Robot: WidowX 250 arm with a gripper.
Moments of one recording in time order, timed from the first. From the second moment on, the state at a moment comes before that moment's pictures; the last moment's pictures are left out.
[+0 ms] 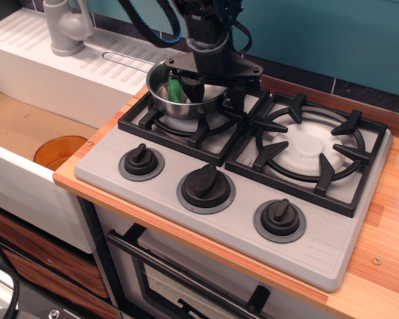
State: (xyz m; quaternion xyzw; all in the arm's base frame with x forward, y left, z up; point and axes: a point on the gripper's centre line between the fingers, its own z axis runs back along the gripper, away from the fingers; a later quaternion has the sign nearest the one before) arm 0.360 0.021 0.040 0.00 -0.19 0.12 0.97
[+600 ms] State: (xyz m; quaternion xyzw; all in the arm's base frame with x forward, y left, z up) arm 0.354 0.012 0.046 -0.02 -0.17 0.11 0.98
